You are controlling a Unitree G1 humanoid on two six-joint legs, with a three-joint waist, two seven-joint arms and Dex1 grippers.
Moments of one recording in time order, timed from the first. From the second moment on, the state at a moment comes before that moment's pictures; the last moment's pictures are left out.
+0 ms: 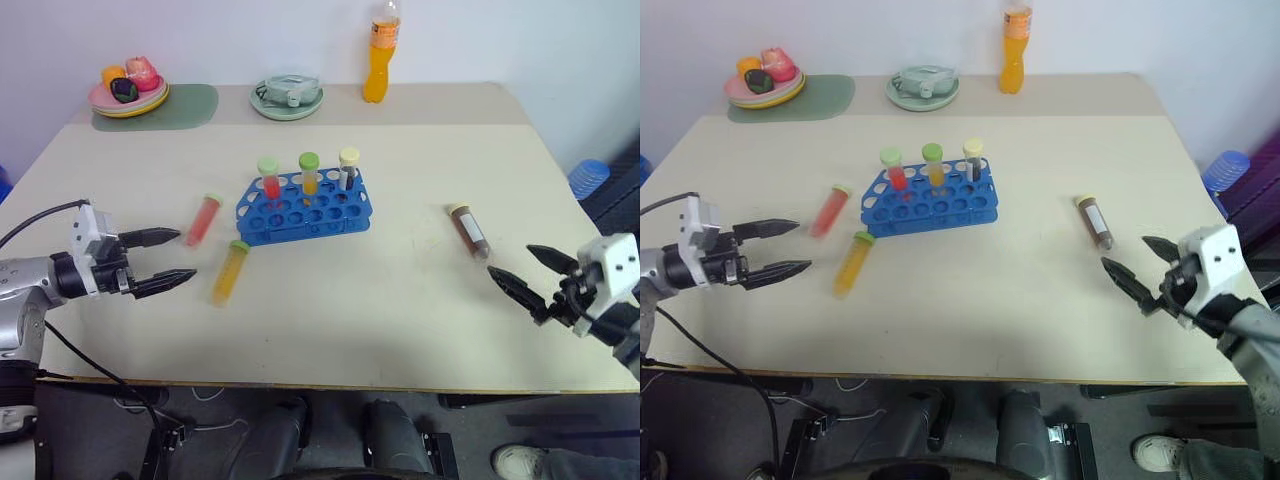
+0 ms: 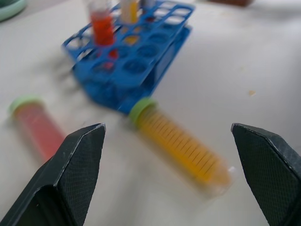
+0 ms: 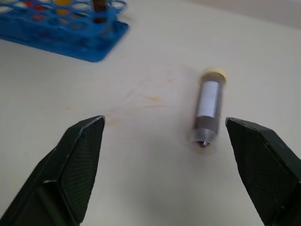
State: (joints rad) left arm -0.28 0.88 0.25 0.24 -0.52 0.15 -1.39; right arm 0.14 -0.81 -0.55 -0.46 0.64 0.71 0.59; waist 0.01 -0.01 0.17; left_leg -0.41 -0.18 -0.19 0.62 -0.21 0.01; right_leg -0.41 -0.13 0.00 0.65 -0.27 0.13
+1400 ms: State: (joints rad) left arm -0.38 0.63 -0.07 -0.07 -0.42 0.25 -1.24; right arm -1.27 -0.63 0.33 1.16 0.01 0.87 0.85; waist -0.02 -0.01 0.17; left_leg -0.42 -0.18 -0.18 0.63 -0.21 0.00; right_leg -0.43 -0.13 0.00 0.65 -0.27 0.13
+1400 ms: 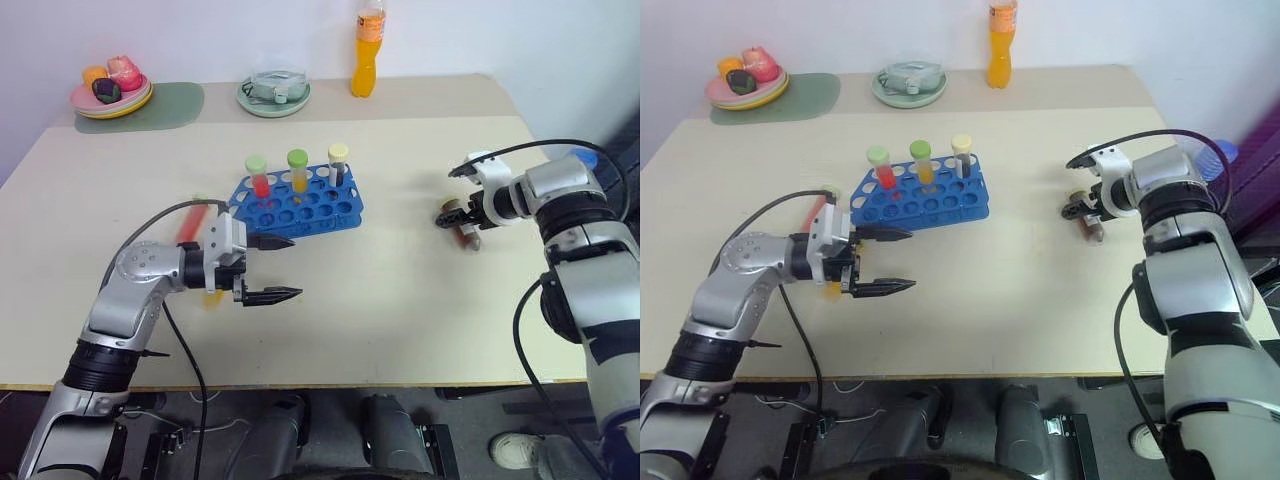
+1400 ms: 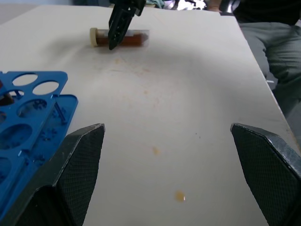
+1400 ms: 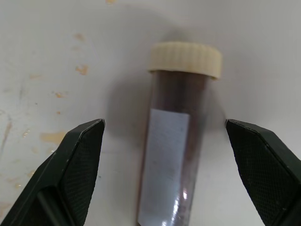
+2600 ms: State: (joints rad) left arm -0.35 0.50 0.10 0.08 -0.38 0.06 -0.89; right arm -0.52 -0.25 -0.02 0.02 0.16 0.25 0.76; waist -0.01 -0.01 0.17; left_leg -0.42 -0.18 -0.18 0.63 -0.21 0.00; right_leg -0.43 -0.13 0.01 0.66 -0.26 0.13
